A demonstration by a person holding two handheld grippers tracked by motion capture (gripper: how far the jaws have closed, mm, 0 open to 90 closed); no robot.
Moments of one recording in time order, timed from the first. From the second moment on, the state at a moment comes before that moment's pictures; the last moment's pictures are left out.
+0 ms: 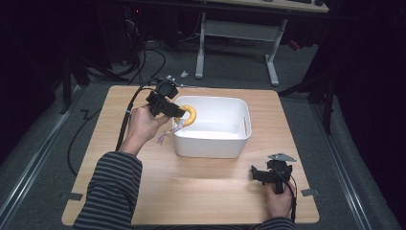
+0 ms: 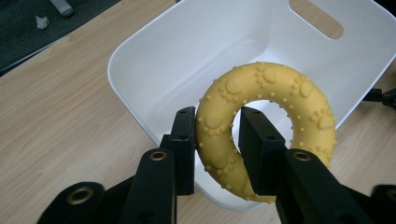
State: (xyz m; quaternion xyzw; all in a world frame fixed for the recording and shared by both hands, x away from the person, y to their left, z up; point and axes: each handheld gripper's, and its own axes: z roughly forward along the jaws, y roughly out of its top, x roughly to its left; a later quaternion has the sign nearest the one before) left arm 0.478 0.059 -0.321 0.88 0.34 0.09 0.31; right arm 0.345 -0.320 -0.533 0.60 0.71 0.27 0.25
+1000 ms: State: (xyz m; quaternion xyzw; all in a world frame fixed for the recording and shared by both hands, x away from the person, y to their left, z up) left arm 0.491 0.007 -0.339 0.90 0.32 0.09 0.29; right arm 0.345 -0.319 -0.533 0.60 0.71 0.27 0.25
